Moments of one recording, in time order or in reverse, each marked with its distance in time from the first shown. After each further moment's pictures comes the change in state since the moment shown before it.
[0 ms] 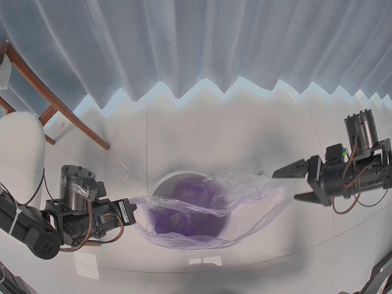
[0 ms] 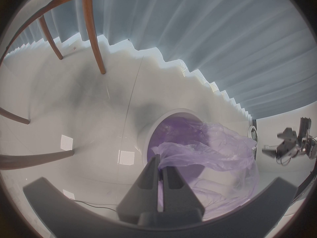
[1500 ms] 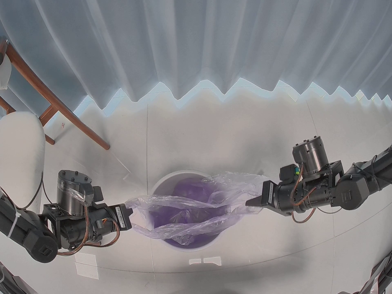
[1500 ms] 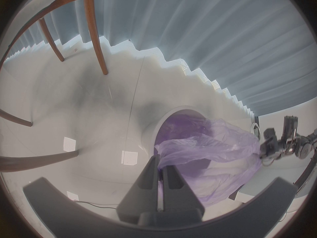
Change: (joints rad) left arm 0.018 -0.005 0.047 -0.025 0.000 0.038; right arm 0.097 0.329 0.024 -0.293 0.019 -0.103
